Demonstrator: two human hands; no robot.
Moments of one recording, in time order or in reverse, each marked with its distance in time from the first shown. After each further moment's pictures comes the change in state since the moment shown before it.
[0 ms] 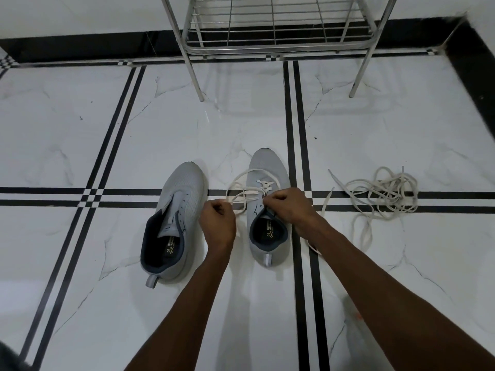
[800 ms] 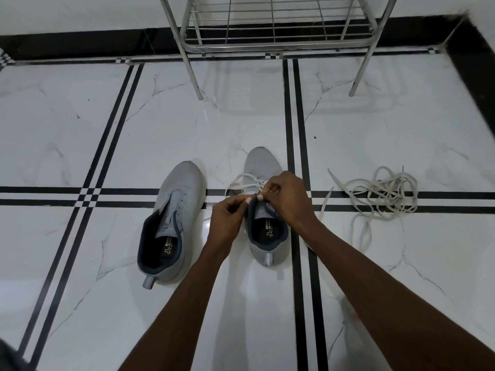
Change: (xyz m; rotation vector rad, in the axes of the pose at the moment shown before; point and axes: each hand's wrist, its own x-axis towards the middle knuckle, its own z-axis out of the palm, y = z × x) left_hand -0.001 0.008 0.003 -0.324 -0.485 0.002; right_hand 0.020 0.000 0.002 -0.269 0.174 -0.351
